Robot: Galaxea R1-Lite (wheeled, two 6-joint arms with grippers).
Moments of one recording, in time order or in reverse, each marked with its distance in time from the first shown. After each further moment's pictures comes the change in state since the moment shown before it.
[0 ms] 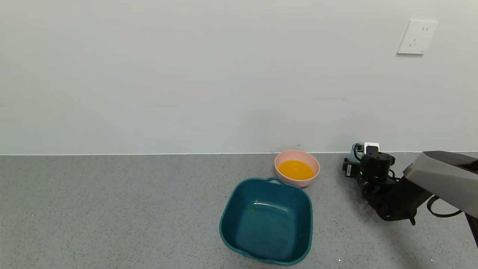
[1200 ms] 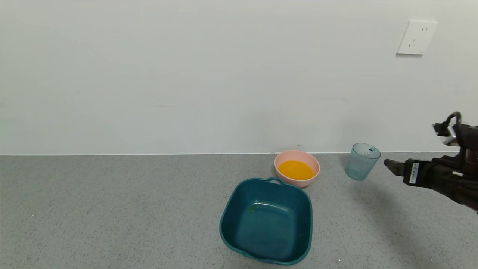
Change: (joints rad) left arm 0.000 0.000 0.000 0.000 0.000 0.000; right arm 0.025 -0.954 0.454 0.713 0.198 0.155
